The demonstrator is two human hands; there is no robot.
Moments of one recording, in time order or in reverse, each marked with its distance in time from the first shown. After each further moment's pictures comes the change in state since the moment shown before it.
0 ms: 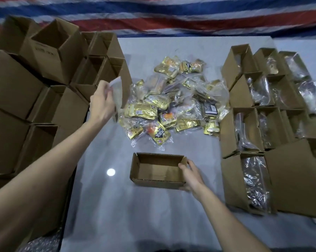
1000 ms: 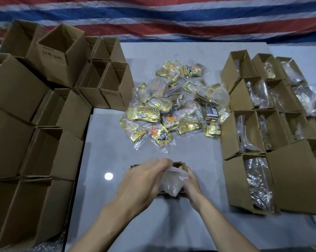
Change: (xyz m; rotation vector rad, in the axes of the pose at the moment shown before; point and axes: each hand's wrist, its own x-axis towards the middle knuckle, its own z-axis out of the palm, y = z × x) left_hand -0.207 0.065 -0.034 0.089 -0.581 0.376; right_hand -0.008 0.027 0.024 0.057 -0.001 -0.070
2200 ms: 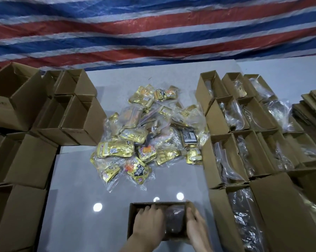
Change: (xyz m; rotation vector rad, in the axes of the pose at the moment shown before) left_hand 0.104 -0.025 0.148 0.533 -0.561 -0.241; right_hand 0.020 -0.010 -0.065 -0.088 0.336 -0.011
